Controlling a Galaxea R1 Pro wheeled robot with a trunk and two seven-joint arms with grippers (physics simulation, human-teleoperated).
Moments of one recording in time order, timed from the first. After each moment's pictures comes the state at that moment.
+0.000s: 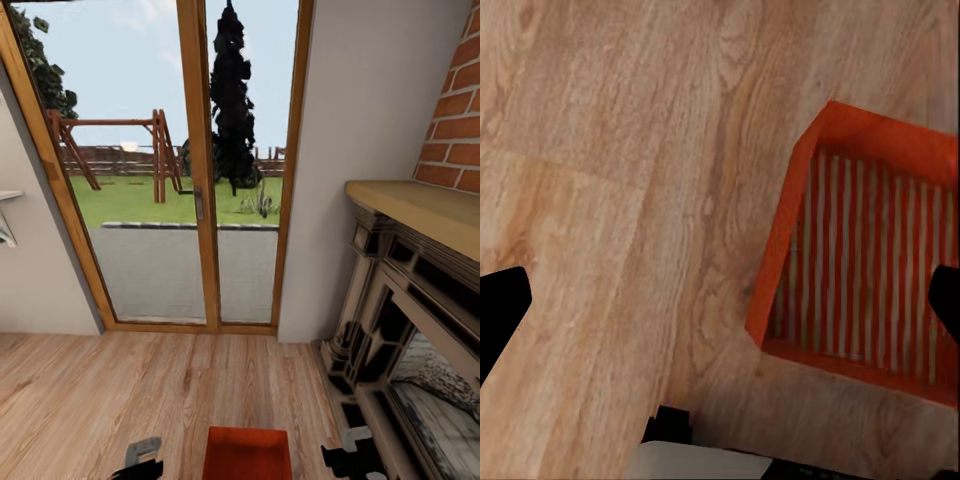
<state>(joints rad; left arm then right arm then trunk) -0.31 -0.01 0.19 -0.48 0.04 0.19 0.04 -0.40 -0.09 0.07 -0.29 0.04 -0.12 0.00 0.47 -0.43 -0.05</state>
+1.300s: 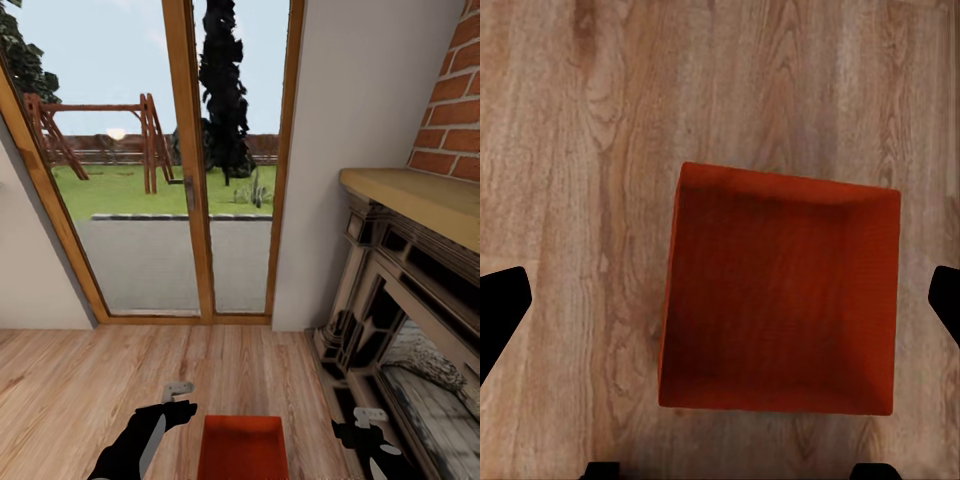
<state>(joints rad) -0.43 -0.10 0.09 -0.72 0.03 0.46 0.00 -0.42 -0.15 -0.01 -0.40 -0.08 0.00 0.06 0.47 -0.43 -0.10</state>
